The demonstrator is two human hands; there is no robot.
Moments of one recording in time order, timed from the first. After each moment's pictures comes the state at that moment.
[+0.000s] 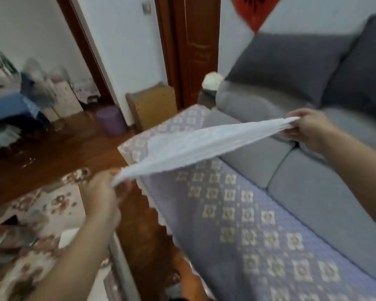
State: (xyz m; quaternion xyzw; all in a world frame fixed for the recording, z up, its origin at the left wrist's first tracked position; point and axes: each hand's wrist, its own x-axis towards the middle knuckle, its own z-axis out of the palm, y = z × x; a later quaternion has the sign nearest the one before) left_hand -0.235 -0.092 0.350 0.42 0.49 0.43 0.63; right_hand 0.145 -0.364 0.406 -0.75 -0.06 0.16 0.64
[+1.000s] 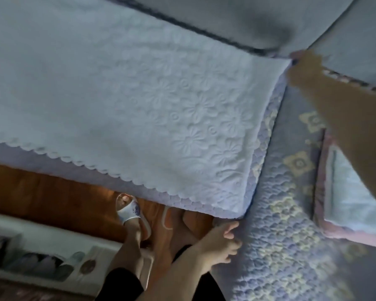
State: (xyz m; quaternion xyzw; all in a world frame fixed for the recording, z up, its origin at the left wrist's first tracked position) left_hand -0.219 -0.600 -0.125 0.37 0.29 -0.67 0.58; right_hand 0.172 -0.852 -0.153 -0.93 0.25 0.20 0.19
